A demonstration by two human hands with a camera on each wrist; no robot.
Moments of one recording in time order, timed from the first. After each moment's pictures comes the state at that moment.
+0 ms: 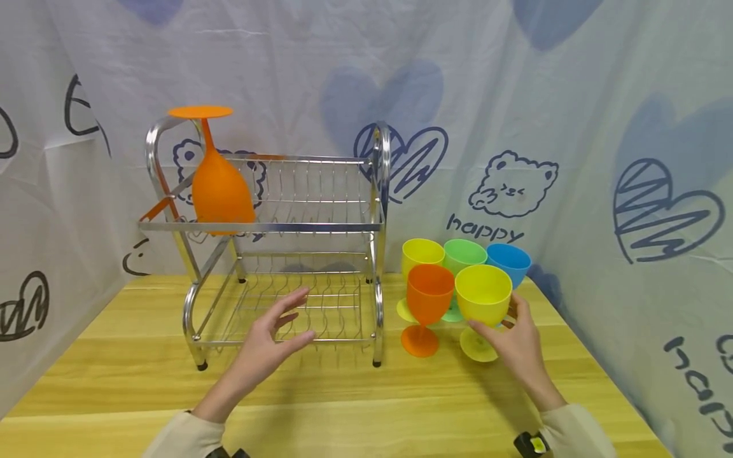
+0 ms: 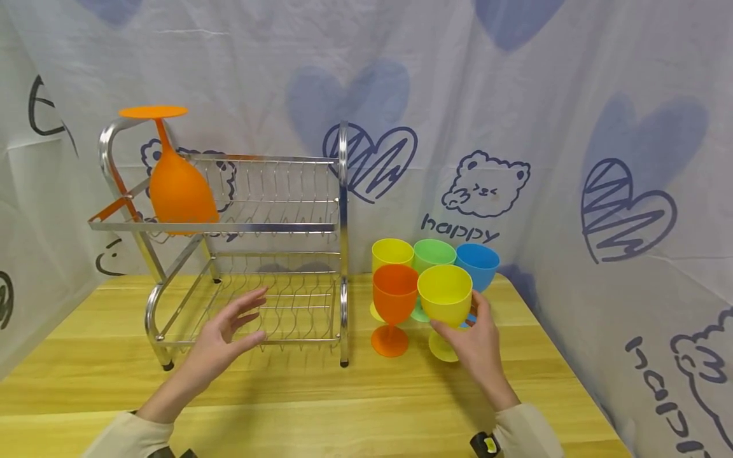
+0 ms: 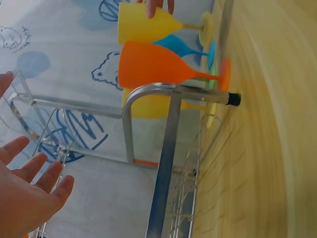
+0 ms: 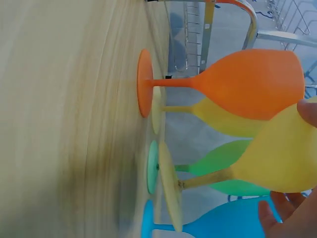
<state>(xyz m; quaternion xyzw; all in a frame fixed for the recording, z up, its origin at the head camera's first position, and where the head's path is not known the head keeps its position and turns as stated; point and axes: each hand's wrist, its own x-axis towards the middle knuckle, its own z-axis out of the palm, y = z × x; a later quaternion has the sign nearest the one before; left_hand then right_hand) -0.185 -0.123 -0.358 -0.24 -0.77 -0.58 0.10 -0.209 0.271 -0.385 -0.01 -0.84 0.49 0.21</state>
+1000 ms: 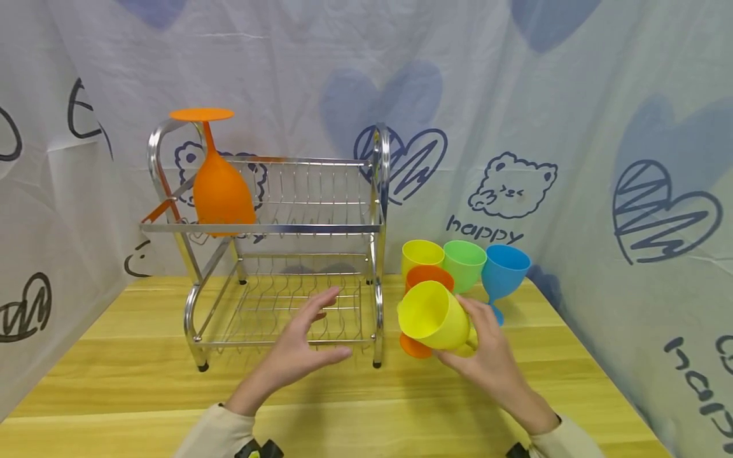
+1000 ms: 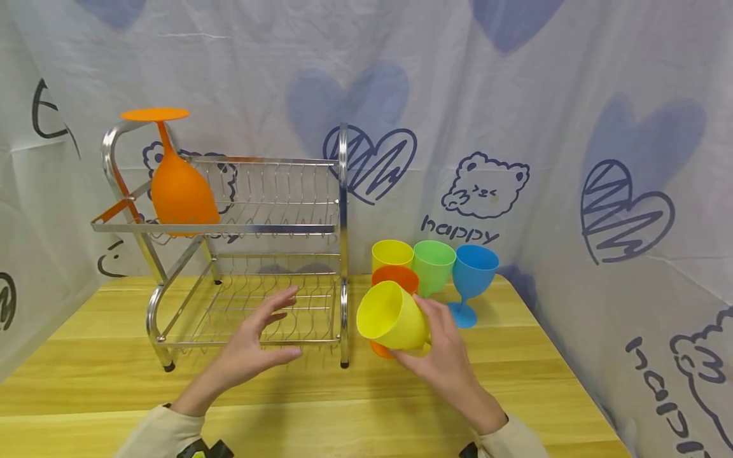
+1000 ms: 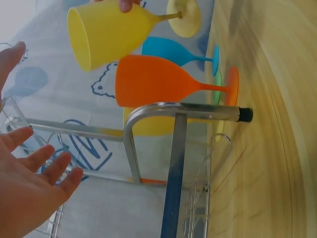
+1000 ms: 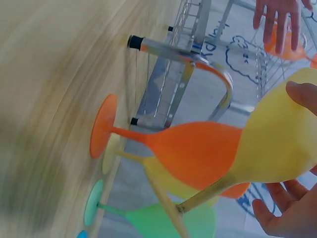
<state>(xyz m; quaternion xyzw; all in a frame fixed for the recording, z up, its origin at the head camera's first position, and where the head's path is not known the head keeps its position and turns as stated) -0.190 -0.088 -0.357 -0.30 -0.79 -0.53 0.09 -0.181 0.224 -0.370 0.24 -0.85 0.35 0.32</state>
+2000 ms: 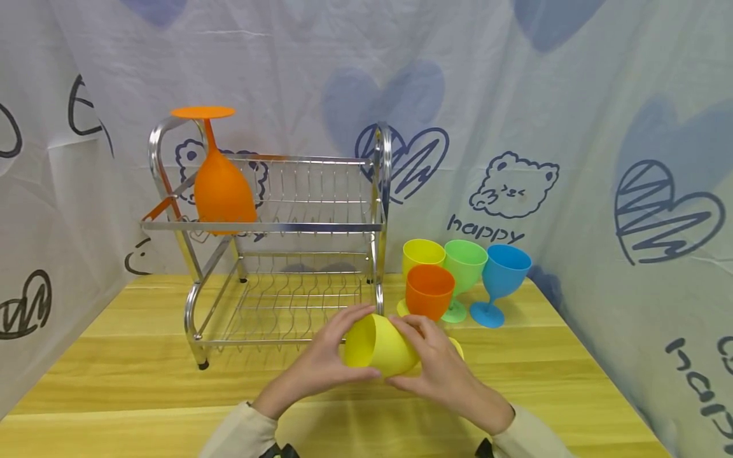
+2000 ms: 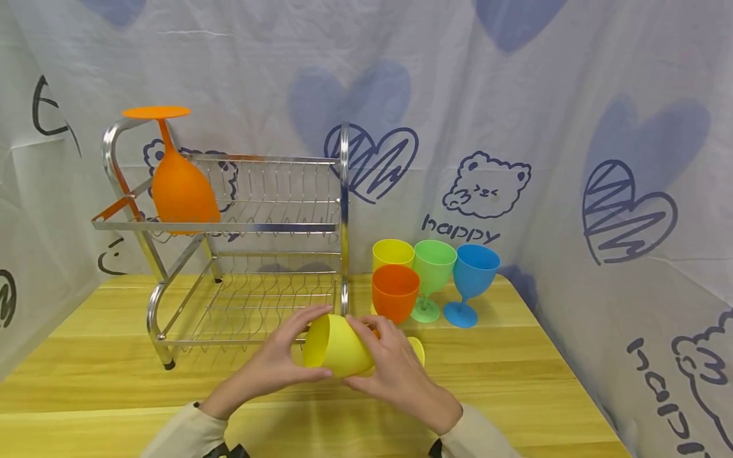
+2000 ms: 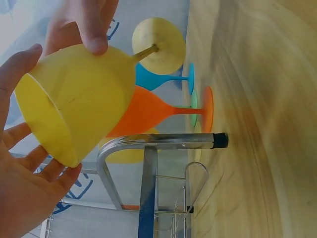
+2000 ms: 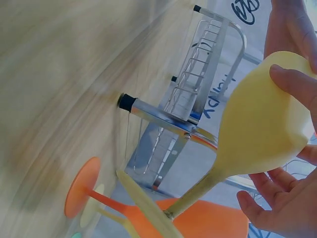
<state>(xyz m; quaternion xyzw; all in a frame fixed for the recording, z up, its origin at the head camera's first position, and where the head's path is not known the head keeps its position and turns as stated) -0.189 -0.056 -0.368 -0.35 -0.80 -0.48 0.08 -0.181 0.172 -0.375 0.36 -0.87 0.22 0.25</state>
